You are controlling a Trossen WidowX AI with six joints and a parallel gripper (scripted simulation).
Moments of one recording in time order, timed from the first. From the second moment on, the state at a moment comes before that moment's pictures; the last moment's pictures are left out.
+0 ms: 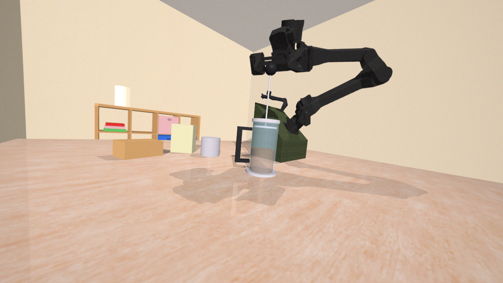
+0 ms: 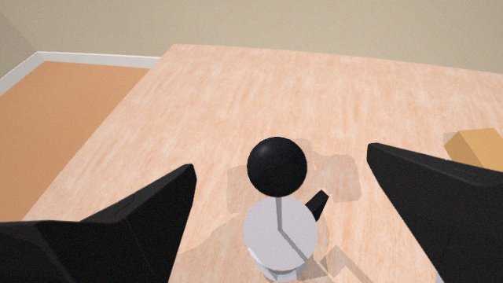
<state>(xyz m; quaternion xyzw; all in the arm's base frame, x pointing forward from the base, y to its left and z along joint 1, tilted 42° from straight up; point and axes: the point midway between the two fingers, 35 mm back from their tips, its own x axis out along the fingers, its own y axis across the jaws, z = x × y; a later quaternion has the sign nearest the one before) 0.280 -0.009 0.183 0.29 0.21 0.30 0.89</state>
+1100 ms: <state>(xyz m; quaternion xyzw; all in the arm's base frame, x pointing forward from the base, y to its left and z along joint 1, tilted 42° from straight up) 0.286 -0.002 0.182 0.29 0.20 0.30 0.89</state>
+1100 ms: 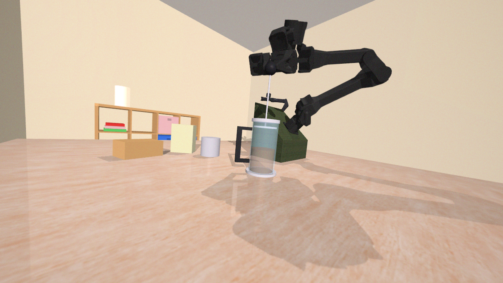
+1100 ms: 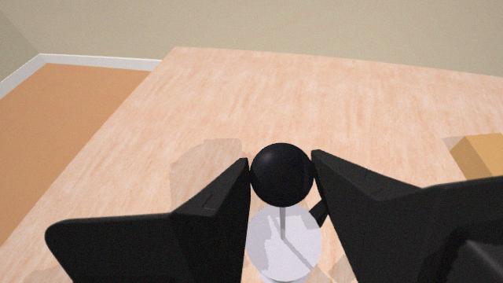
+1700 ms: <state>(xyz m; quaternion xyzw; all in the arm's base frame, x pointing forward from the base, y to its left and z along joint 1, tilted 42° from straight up) 0.295 0.008 0.168 0.27 0.19 0.29 0.90</state>
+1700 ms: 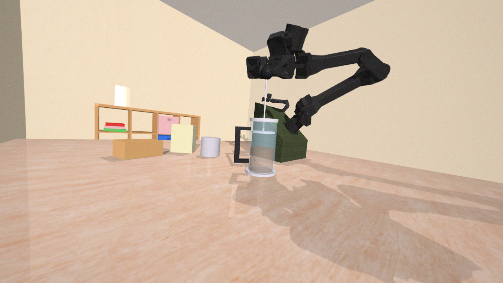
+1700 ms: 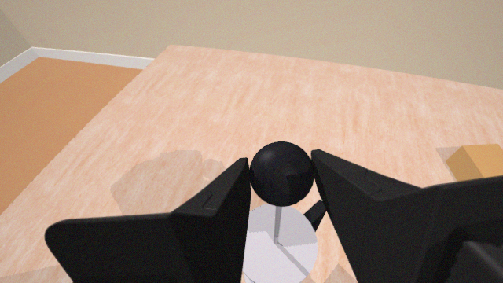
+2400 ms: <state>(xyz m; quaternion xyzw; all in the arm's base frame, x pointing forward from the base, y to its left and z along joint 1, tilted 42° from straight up) 0.303 0.027 0.145 0.27 0.18 0.29 0.90</state>
